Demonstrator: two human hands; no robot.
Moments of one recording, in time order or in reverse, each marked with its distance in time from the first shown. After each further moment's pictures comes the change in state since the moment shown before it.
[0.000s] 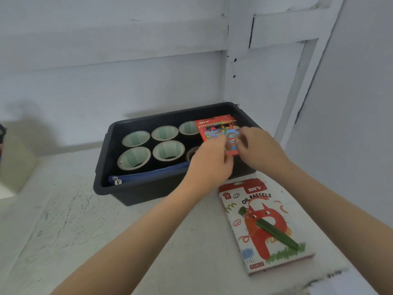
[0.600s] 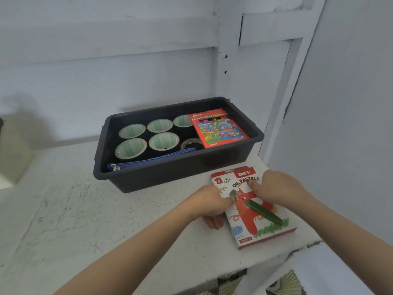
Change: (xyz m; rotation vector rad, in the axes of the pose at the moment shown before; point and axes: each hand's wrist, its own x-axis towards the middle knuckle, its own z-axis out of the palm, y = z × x) left_hand -0.072 0.020 0.023 -0.213 -0.826 -0.649; right_hand -0.097 0.018 -0.004 -0.281 -0.554 0.509
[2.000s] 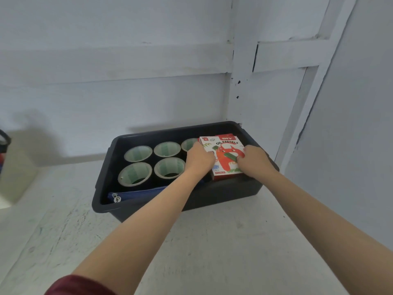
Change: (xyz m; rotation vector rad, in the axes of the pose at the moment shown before) left_hand 0.098 0.033 -0.121 -0.307 0.724 0.204; right_hand 0.113 -0.074 -0.058 0.400 0.244 -0.133
